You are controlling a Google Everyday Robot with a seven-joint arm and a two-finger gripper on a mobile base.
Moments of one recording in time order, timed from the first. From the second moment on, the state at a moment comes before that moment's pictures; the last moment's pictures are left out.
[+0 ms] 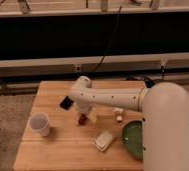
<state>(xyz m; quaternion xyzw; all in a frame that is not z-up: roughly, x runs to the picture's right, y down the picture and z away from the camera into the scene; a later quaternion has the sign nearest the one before) -0.042 0.166 0.862 -0.30 -0.13 -0.42 0.85</state>
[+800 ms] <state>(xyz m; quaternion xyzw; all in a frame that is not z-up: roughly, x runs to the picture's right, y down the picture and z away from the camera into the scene) -0.046 0.165 0.869 -0.29 -0.14 -0.42 0.85</state>
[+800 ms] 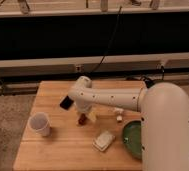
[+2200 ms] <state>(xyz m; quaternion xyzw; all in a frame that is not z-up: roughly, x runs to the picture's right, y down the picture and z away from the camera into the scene) -0.048 0.163 0.874 -0.29 -0.16 -0.40 0.86</state>
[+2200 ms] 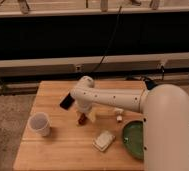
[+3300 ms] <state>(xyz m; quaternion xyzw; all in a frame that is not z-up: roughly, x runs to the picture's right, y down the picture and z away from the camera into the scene) -0.049 0.166 0.879 -0.28 -0.17 -0.38 0.86</state>
